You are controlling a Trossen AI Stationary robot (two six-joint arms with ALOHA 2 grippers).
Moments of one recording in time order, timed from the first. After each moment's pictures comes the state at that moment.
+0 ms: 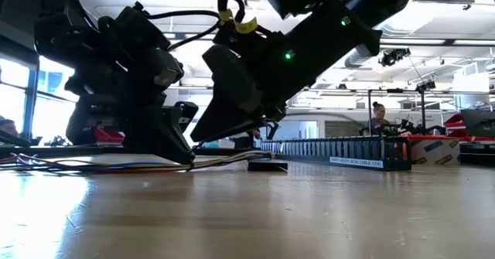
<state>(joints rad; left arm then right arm) -0.05 1.71 0.44 0.61 0.20 0.32 0.27 2.09 1.19 0.20 0.43 0.33</state>
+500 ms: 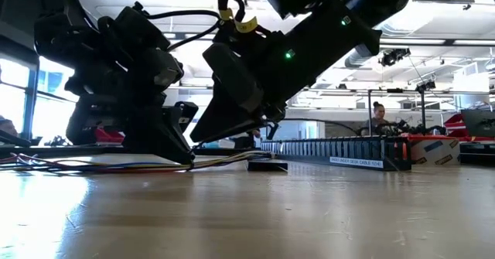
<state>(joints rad) -0.05 1.71 0.44 0.62 0.20 0.32 0.27 2.09 1.19 0.20 0.41 0.34</state>
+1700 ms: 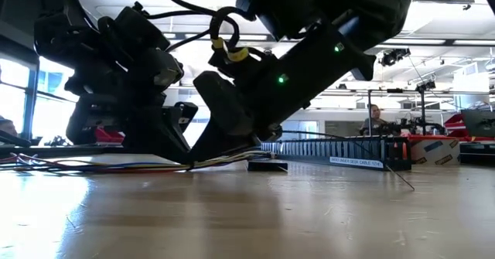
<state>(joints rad) -0.05 1.71 0.44 0.63 0.20 0.31 0.26 2.16 1.19 0.30 0.41 0.36</state>
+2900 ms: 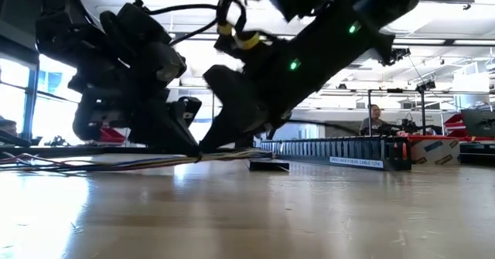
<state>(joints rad) -0.05 1.71 0.45 0.64 0.20 0.32 0.32 2.12 1.20 0.18 0.54 0.31</state>
